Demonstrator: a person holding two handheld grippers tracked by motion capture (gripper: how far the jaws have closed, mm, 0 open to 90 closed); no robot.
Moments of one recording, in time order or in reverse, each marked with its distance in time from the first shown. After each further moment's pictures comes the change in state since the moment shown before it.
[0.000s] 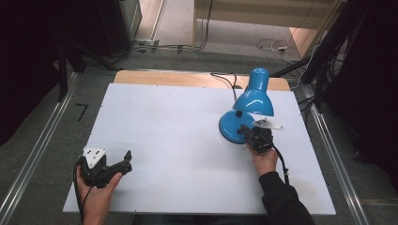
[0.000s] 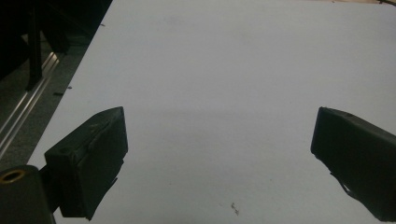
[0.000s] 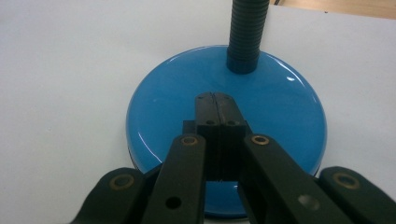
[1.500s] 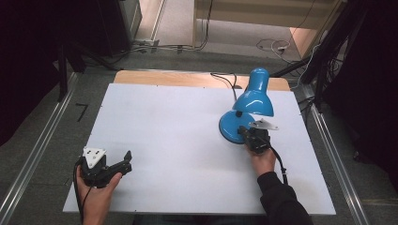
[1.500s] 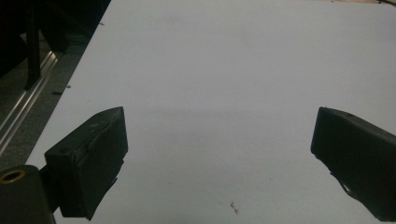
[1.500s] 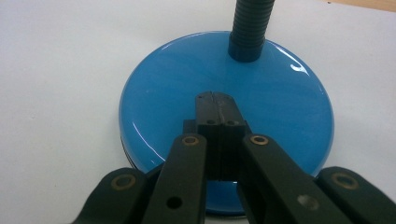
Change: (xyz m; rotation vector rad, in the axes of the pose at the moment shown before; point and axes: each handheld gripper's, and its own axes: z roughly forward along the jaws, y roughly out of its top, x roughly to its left) left arm 0.001 0.000 0.000 0.004 -0.004 -0.001; right arm 0.004 -0.004 0.007 0.034 -0.033 -0.036
